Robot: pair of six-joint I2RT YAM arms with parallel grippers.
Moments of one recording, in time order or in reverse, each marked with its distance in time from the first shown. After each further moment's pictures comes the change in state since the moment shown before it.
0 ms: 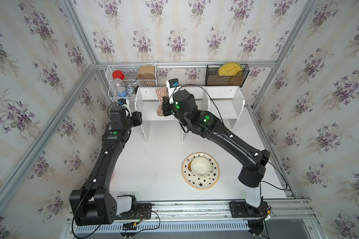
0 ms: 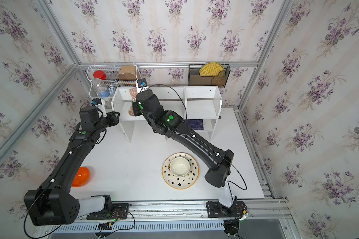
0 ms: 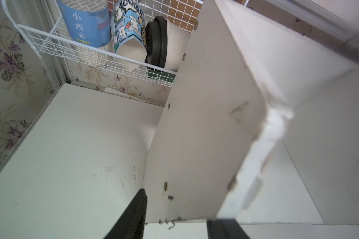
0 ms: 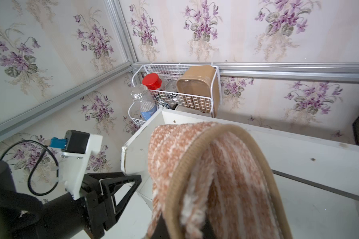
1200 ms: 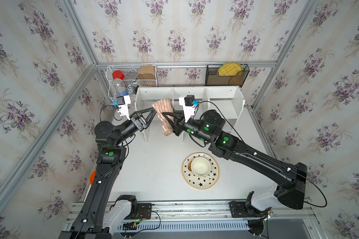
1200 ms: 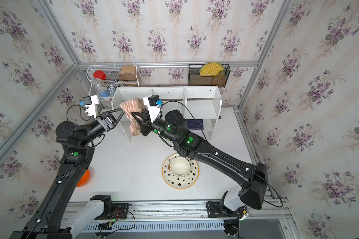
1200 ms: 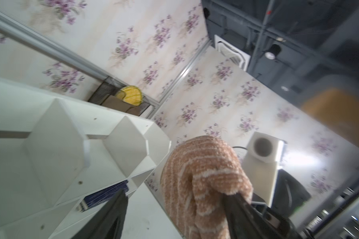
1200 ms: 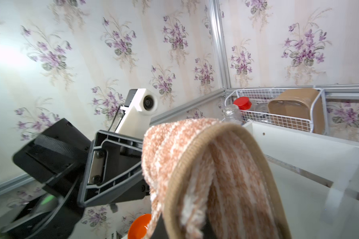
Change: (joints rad) left arm -0.105 -0.316 -0.182 0.789 0.683 -0.789; right arm 0.007 -0.528 -0.852 0.695 -0.531 0.067
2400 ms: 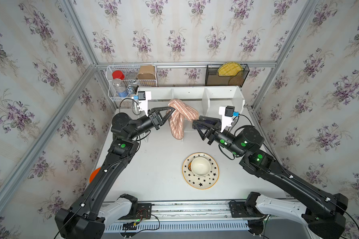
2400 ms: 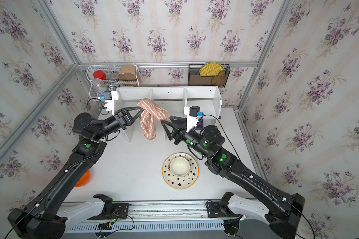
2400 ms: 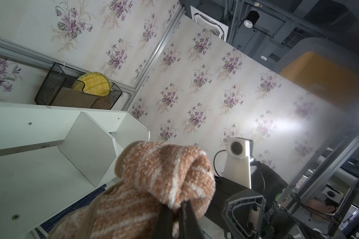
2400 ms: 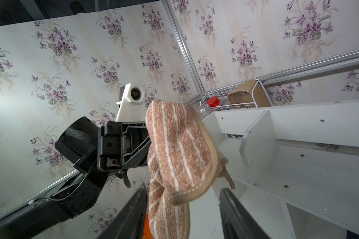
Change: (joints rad) left arm -0.253 0.121 0.165 -0.205 -0.138 0.272; right arm -0.138 -0.454 -0.406 -0.032 0.059 0.139
